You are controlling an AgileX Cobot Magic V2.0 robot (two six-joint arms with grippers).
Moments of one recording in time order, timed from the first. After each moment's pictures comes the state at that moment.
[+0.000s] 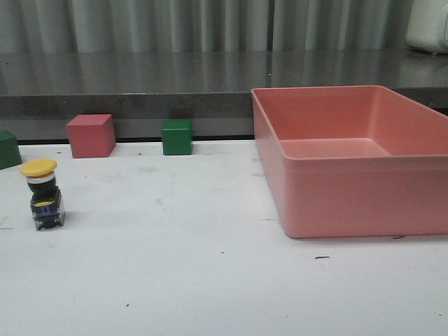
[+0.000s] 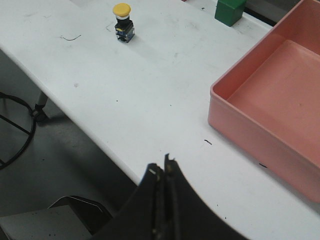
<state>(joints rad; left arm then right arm) -0.08 0.00 0.01 -0.06 0.03 0.06 0.79 0.58 -0.91 -0.02 1.00 0.06</state>
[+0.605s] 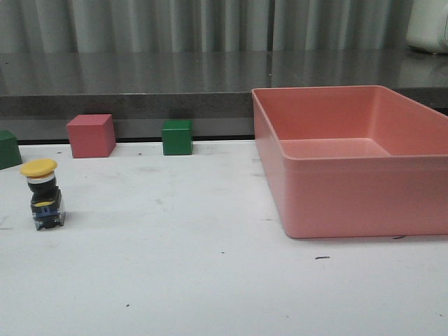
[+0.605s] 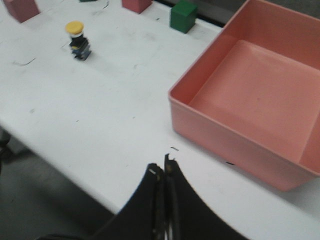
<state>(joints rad) -0.08 0.00 0.01 -0.06 0.03 0.06 0.60 0.51 -0.80 -0.02 0.88 0.06</state>
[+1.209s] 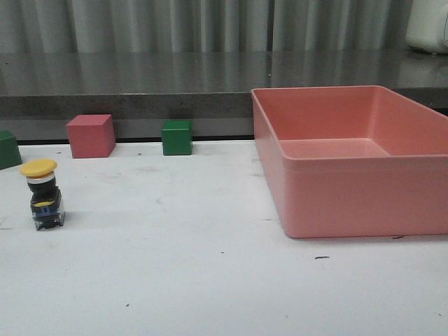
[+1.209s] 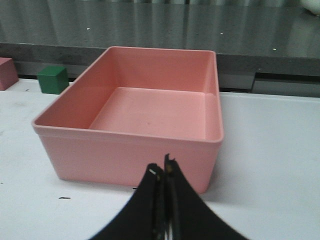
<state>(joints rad) -0.08 0.00 0.01 -0.07 0.03 0.06 0.14 0.02 -0.09 -0.02 0.29 0.06</state>
